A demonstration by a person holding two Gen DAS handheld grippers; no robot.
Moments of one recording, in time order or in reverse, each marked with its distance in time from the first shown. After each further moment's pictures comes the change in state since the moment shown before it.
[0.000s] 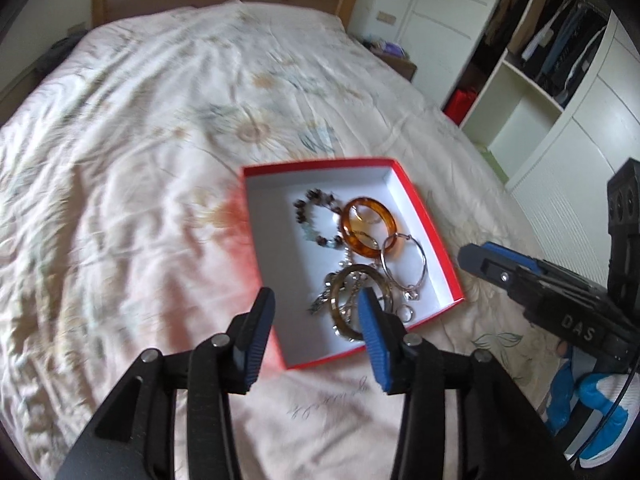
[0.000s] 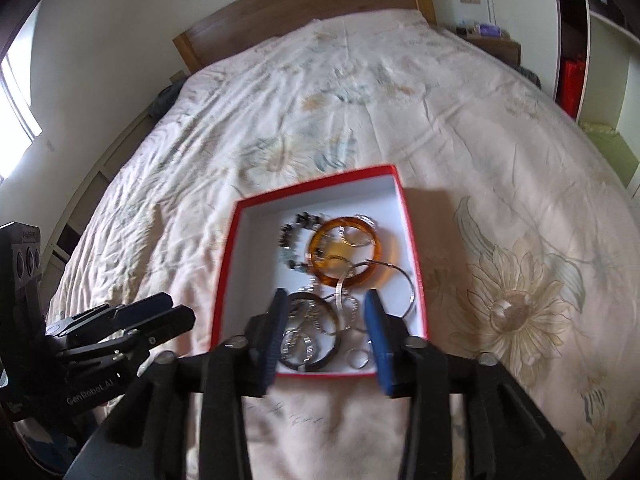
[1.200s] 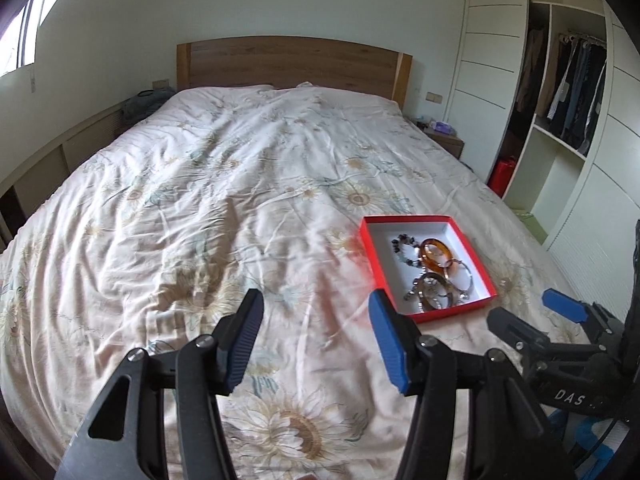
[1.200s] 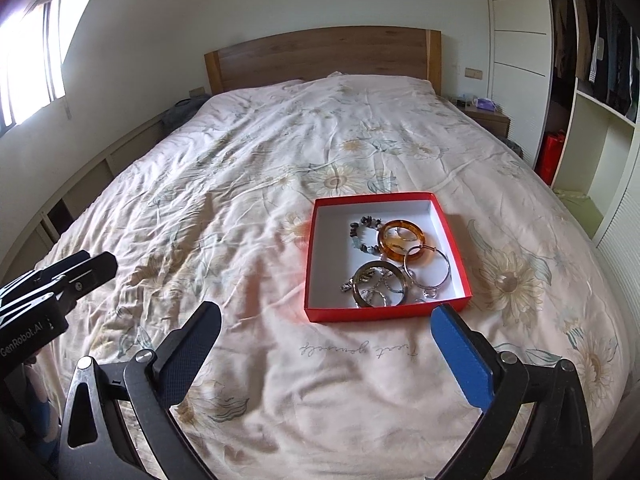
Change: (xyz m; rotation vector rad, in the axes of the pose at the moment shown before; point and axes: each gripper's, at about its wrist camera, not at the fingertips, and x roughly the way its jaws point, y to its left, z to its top) left arm -0.168 0.065 -0.099 -0.044 -0.306 0.220; right arm -0.072 0.123 -0.096 -0.135 -0.179 -0.141
